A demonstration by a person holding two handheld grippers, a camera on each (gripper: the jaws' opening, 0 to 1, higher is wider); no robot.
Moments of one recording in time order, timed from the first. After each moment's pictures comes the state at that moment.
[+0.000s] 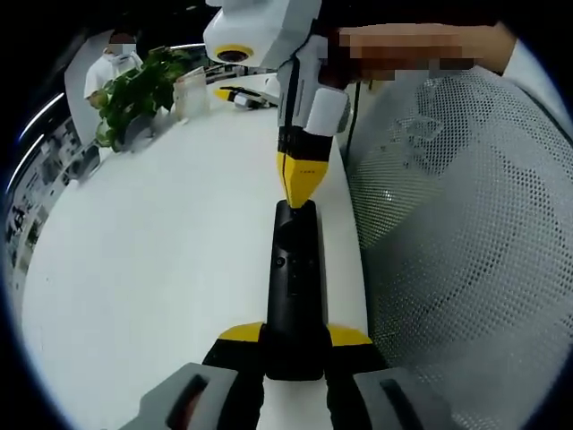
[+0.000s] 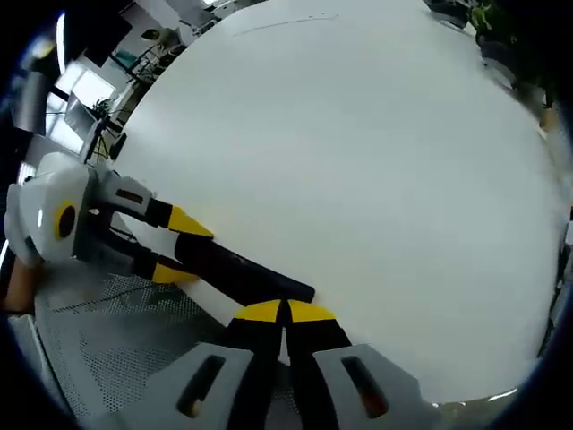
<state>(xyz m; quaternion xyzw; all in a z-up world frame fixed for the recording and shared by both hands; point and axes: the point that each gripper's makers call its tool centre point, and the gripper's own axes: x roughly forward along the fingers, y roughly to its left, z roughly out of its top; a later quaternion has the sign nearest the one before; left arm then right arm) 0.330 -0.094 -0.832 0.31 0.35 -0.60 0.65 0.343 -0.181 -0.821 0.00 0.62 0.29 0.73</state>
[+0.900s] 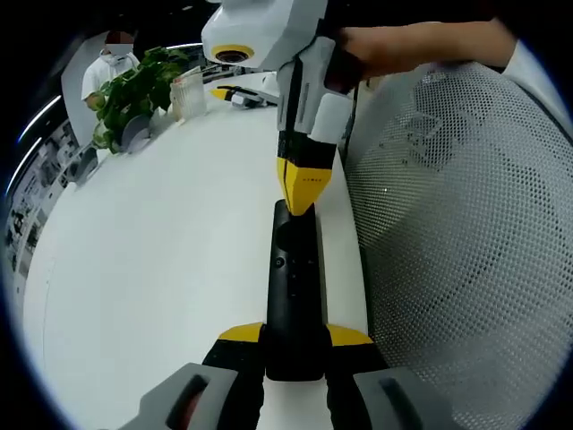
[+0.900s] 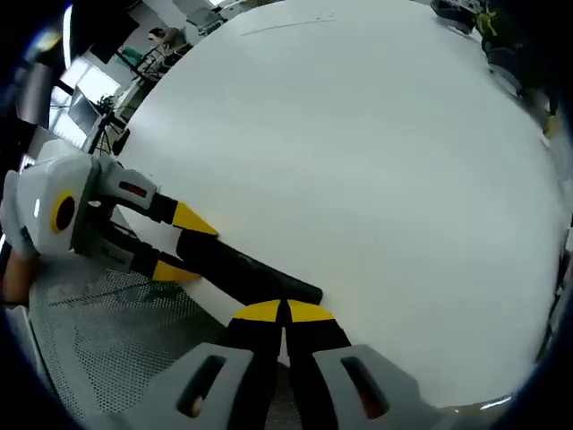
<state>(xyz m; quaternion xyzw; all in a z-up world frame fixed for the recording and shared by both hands) 0.331 -0.095 -0.832 0.32 0.35 -0.60 0.64 0.340 -0.174 -0.824 -0.03 0.60 0.30 0.74</state>
